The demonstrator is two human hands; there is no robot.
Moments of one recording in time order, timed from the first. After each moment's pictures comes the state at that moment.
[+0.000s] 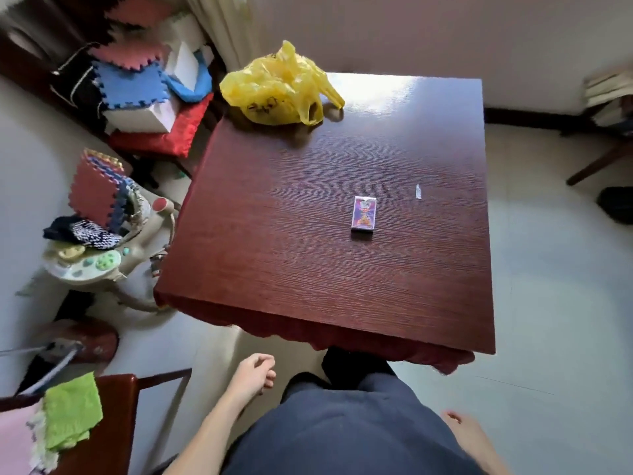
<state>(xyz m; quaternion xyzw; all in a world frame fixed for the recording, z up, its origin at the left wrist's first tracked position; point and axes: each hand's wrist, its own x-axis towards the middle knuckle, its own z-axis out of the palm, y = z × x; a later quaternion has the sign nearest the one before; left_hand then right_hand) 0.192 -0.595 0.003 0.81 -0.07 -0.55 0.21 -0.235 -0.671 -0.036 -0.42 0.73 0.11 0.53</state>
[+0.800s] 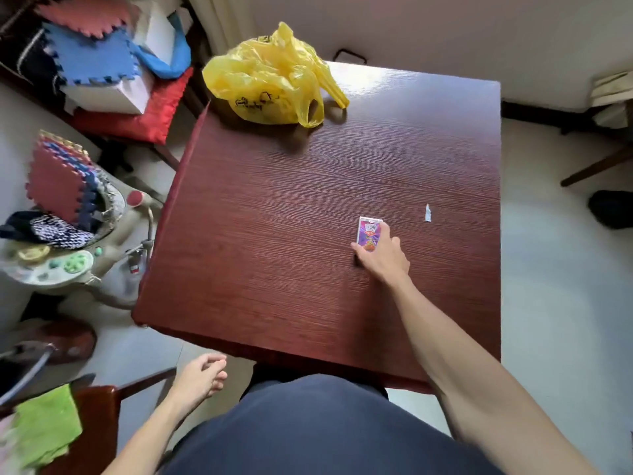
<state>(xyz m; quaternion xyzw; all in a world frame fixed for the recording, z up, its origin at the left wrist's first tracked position) 0.314 -0.649 0.018 0.82 -0.08 -0.53 0.18 0.050 -0.984 0.013 -0.61 0.69 0.03 0.38</state>
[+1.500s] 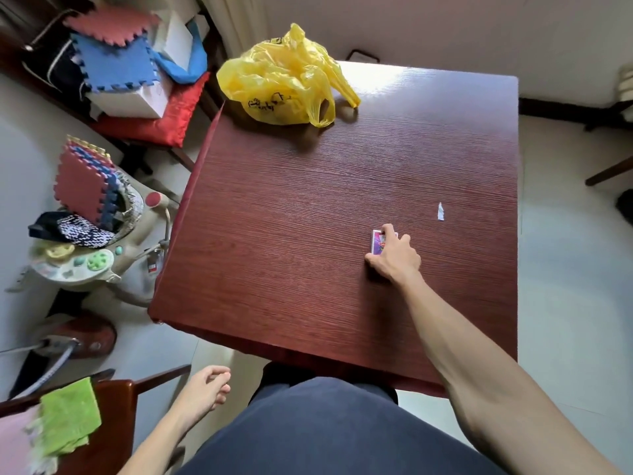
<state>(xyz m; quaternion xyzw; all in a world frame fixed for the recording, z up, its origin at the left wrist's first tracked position) 0.310 -0.615 0.017 0.83 -0.06 -0.53 0.17 0.049 -0.988 0.003 -0.68 0.65 0.10 0.31</state>
